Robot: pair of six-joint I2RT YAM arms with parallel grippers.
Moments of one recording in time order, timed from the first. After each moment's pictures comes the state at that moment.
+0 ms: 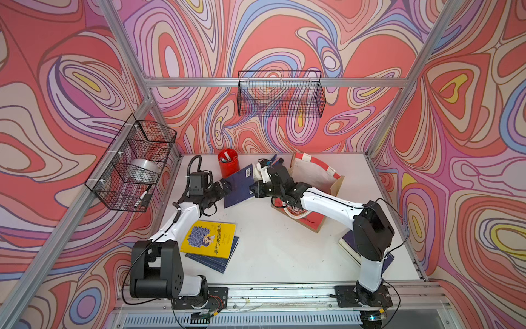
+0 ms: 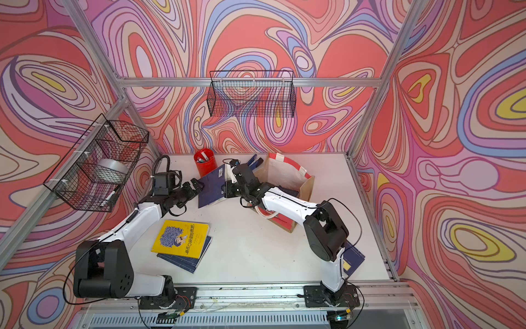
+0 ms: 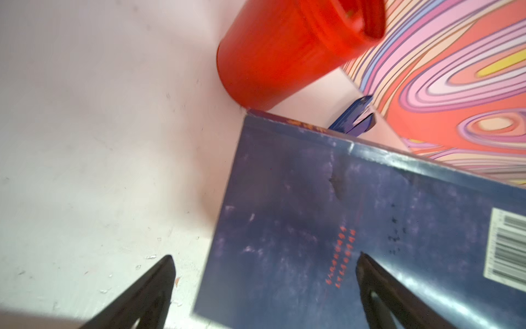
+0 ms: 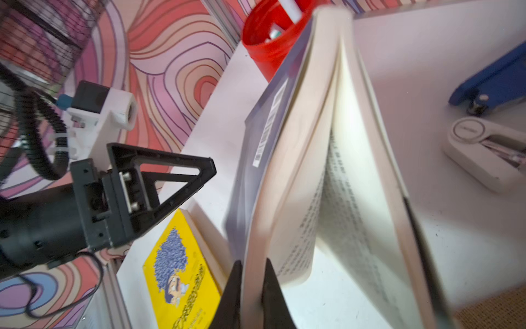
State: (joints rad) left arm 0.03 1.37 0.92 -0.26 0.28 -0.68; right arm 0.77 1.88 1.54 -0.14 -0.20 0.53
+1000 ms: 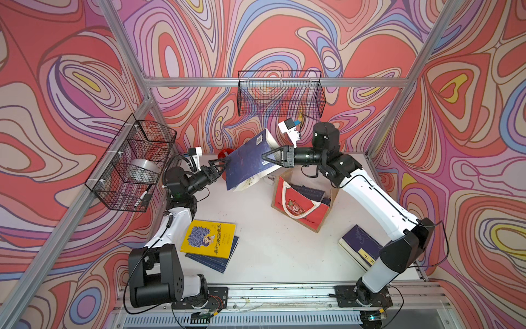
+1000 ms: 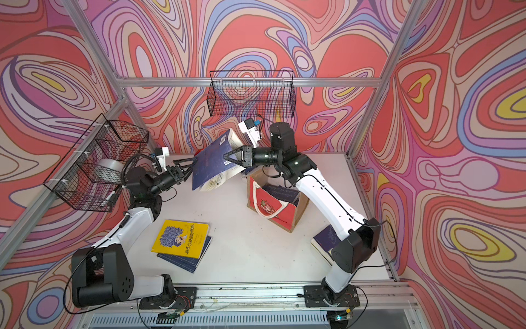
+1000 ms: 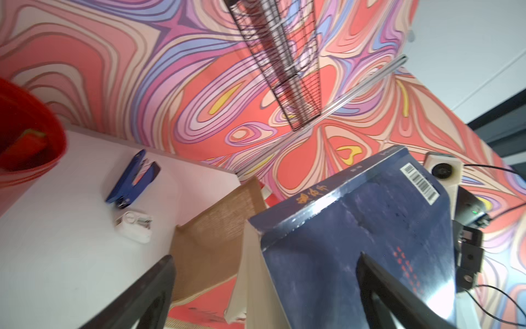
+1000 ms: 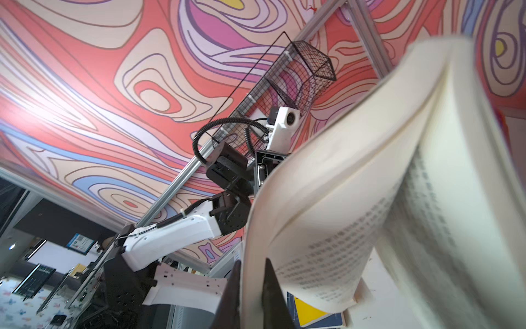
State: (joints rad) left arm 0.13 1.37 0.85 0.72 0.99 -1.11; right arm 0.54 1.66 1.82 -0.28 -0.91 0.59
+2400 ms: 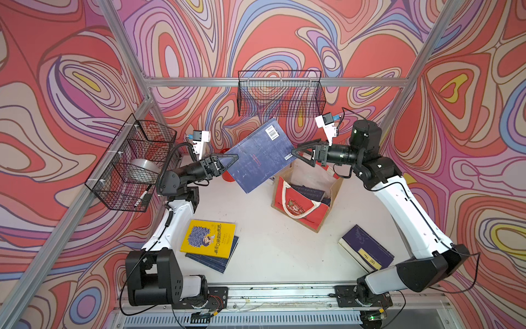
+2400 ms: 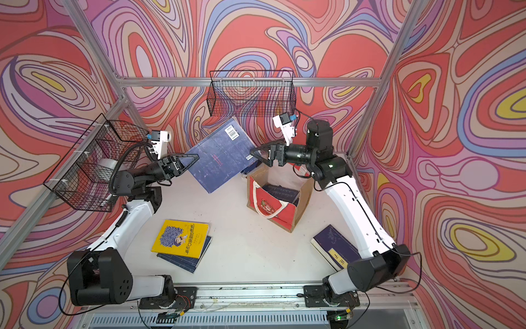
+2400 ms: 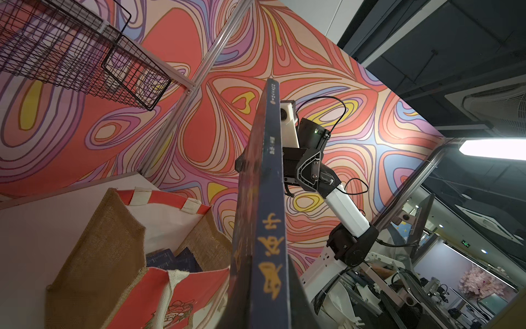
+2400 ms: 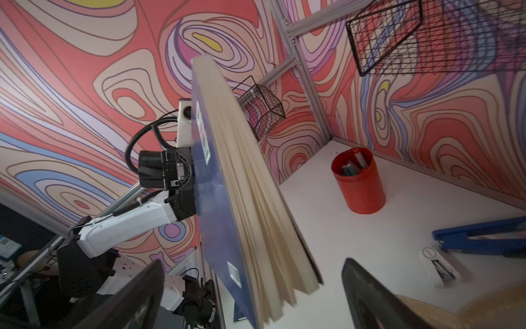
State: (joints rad) left arm 0.04 1.36 1.04 1.18 1.28 -1.49; right arm 0.34 1.45 1.70 -0.45 -0.85 0.30
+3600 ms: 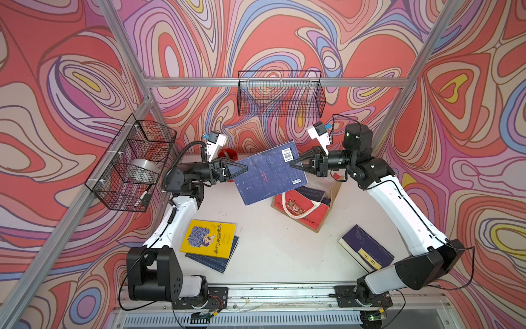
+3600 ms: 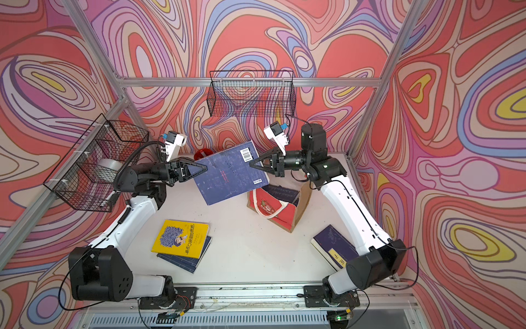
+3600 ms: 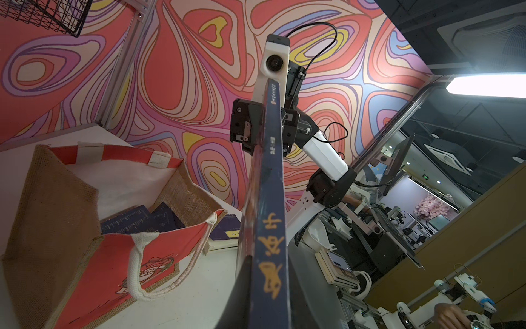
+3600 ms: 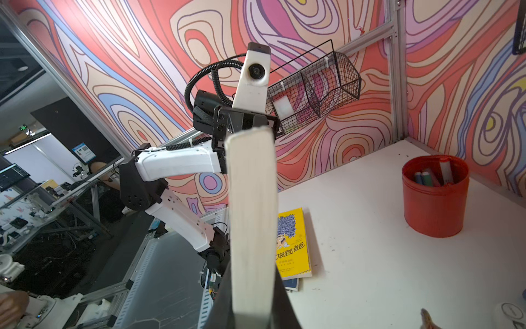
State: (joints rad) left arm -0.03 1.41 1.10 1.19 1.48 -1.51; right arm 0.35 1.49 1.66 -0.41 -1.18 0.17
